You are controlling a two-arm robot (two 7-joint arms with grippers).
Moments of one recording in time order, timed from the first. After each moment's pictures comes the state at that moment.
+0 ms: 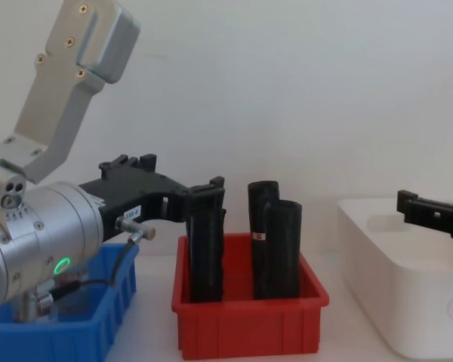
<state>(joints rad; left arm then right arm) -0.24 0.38 0.45 -1.62 -0.21 0.02 -0.02 -0.01 0.34 -0.23 -1.77 0.29 0.03 0.07</state>
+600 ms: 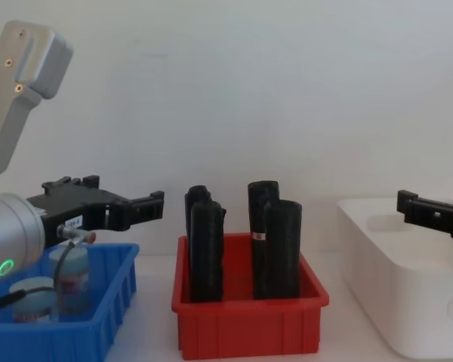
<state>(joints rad) -0.26 0.41 0.38 -1.56 -0.31 0.06 -0.01 -0.01 0.34 -0.23 -1.77 0.29 0.03 0.07</state>
